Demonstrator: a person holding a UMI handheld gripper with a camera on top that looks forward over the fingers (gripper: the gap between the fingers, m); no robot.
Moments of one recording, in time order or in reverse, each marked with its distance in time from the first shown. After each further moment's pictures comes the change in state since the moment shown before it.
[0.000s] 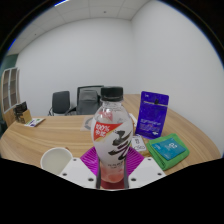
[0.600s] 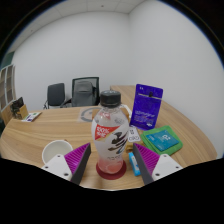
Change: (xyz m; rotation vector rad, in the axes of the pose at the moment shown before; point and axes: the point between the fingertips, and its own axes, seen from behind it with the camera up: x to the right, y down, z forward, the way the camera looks) arm 0.006 0.018 -0.025 -0.106 0.065 0.003
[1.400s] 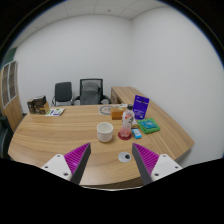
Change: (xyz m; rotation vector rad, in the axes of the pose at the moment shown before) arm -0.113 -0.005 -0.321 -0.057 0.076 -0.026
